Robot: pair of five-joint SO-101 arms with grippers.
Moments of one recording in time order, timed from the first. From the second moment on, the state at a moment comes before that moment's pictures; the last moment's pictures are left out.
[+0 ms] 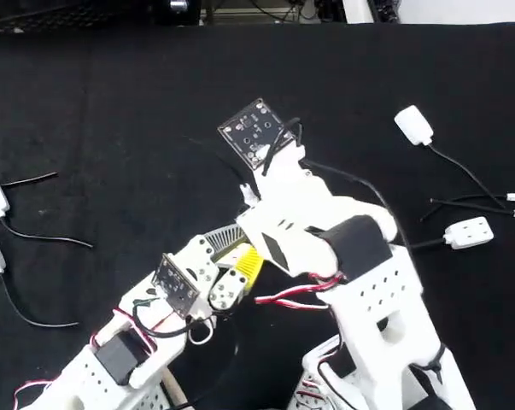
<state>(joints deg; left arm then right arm) 39.4 -103.7 96.4 17.3 -0.6 -30.2 -41.5 21.6 83.9 10.3</state>
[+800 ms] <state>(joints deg) 35.2 -103.7 96.5 19.6 -0.7 -30.5 -41.6 21.5 85.3 11.7</state>
